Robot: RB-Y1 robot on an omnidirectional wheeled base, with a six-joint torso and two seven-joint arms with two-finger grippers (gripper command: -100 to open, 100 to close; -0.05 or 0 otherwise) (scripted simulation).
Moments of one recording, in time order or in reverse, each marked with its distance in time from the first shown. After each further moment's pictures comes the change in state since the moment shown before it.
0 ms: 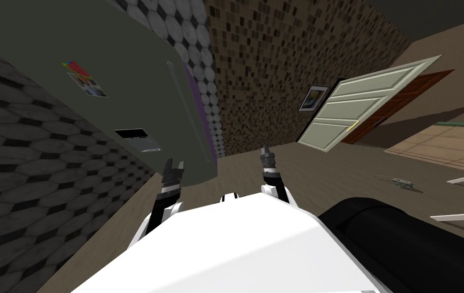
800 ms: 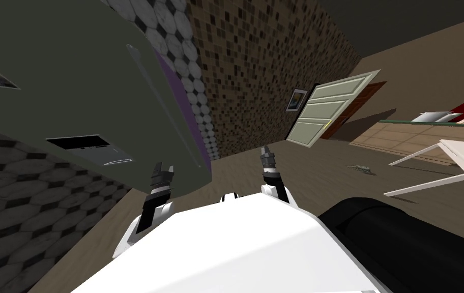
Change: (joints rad) left arm -0.099 0.040 0.196 0.218 0.015 0.029 0.122; right arm 0.000 0.000 0.000 0.000 0.000 0.000 0.000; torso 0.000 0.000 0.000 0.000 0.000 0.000
